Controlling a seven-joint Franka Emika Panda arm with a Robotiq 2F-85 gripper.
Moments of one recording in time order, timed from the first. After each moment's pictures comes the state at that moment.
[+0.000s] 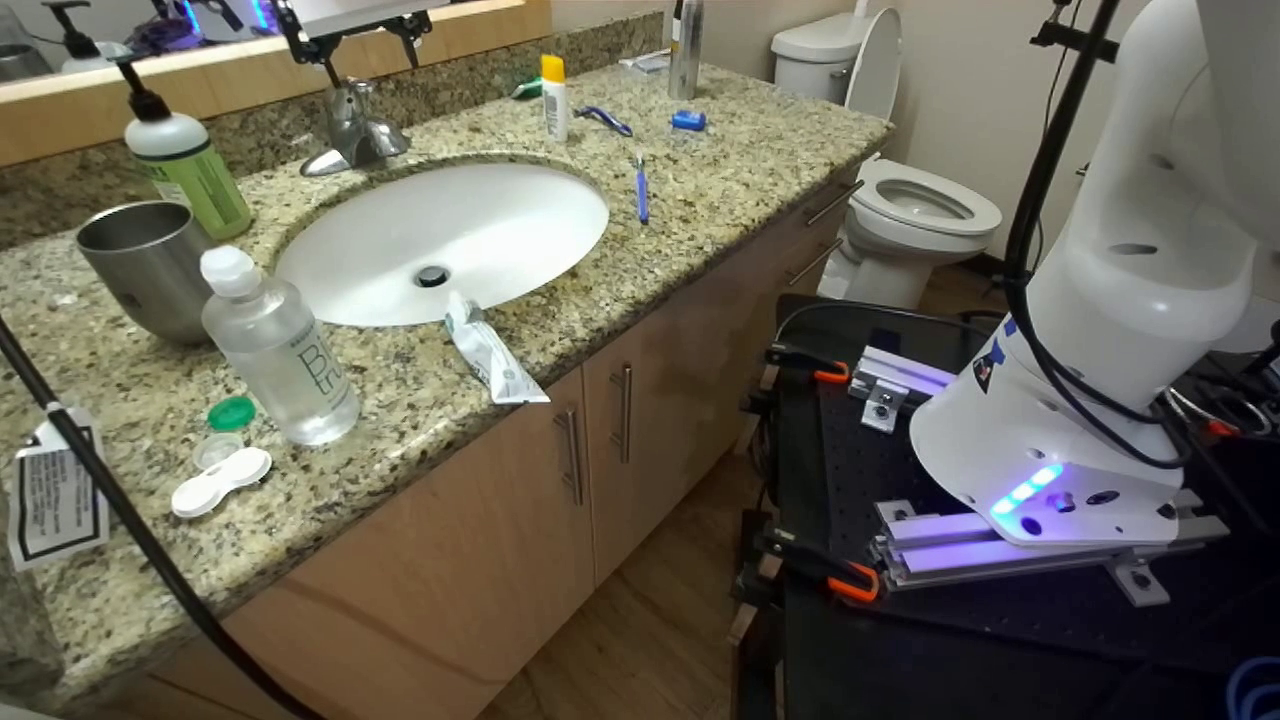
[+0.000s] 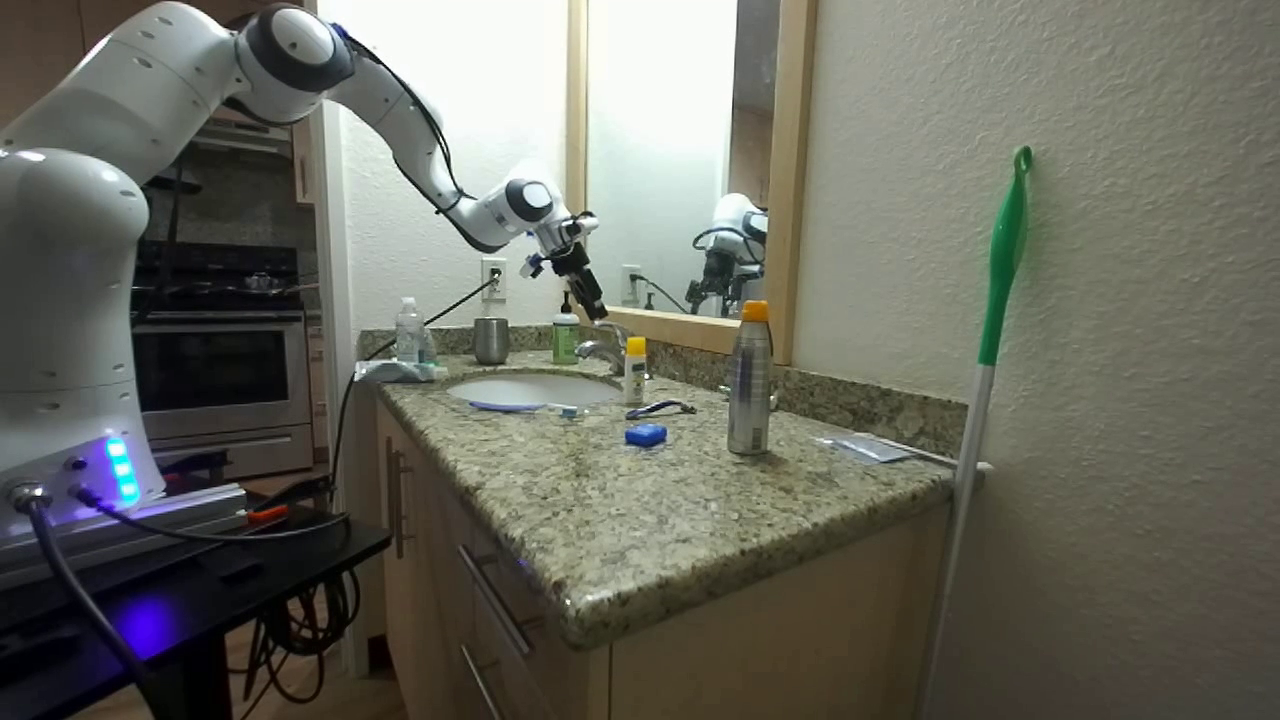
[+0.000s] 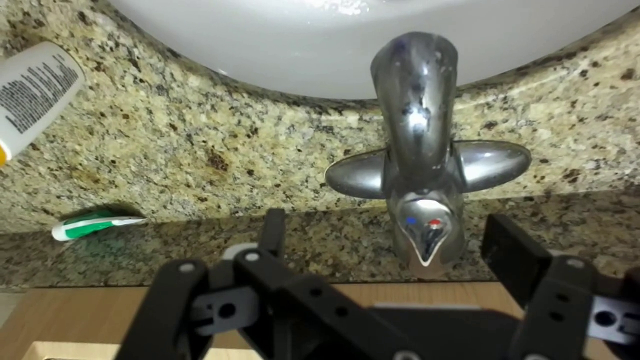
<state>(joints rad) -0.06 0.60 -0.30 -1.59 -0.30 2.51 0.72</state>
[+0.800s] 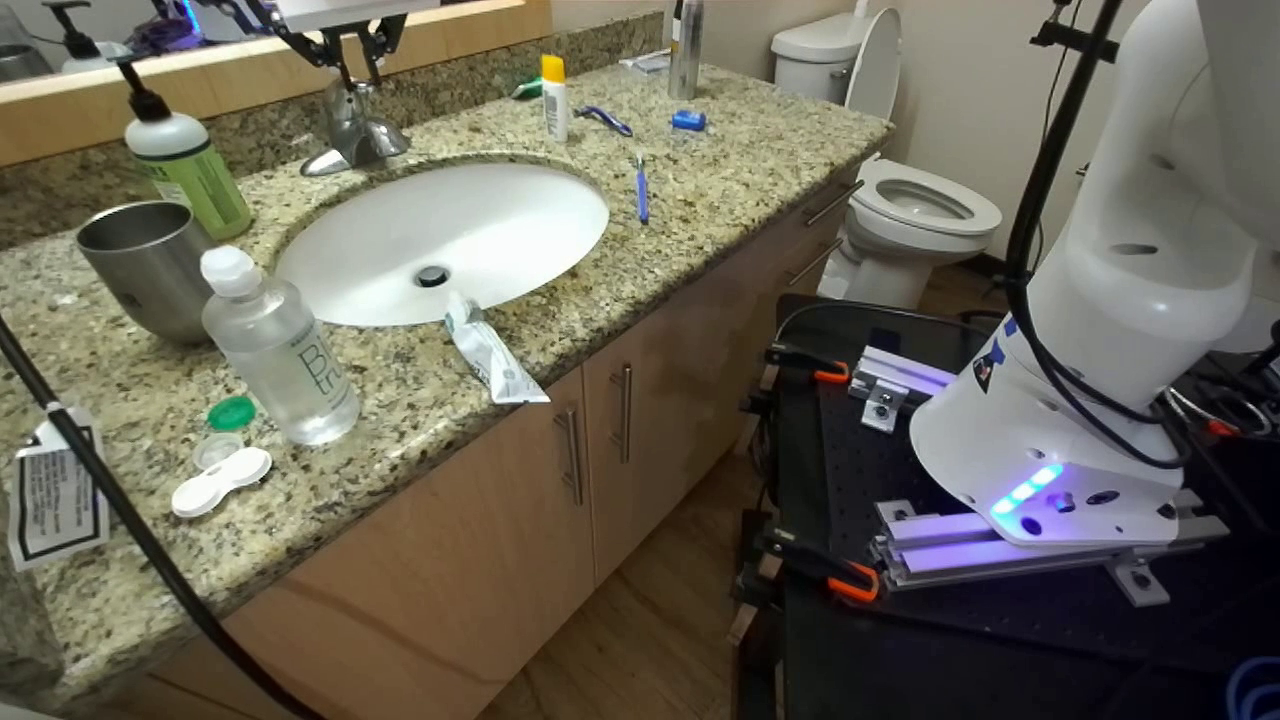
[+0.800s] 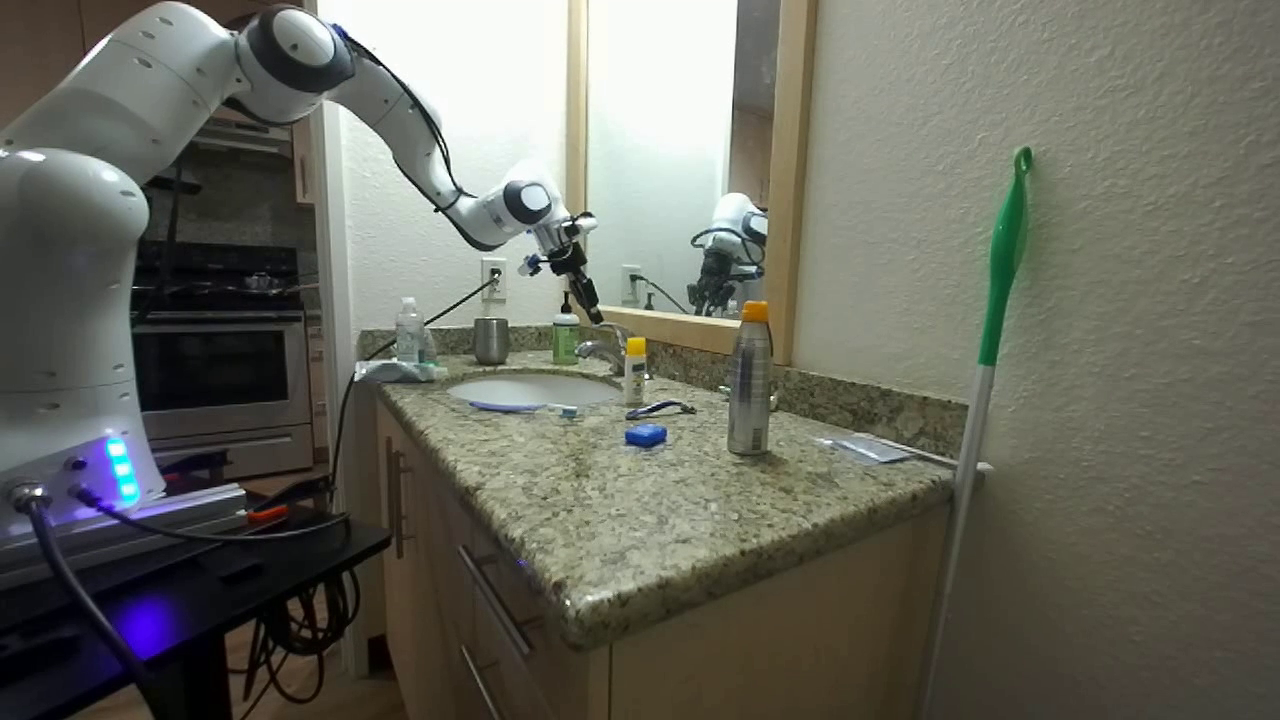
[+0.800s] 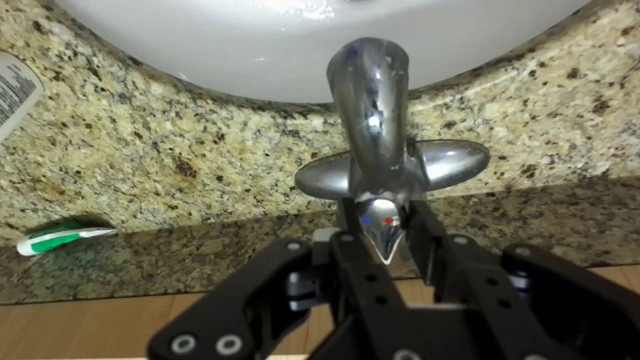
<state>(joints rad) -0.06 0.60 -0.29 -1.59 -0.23 2.54 0.69</state>
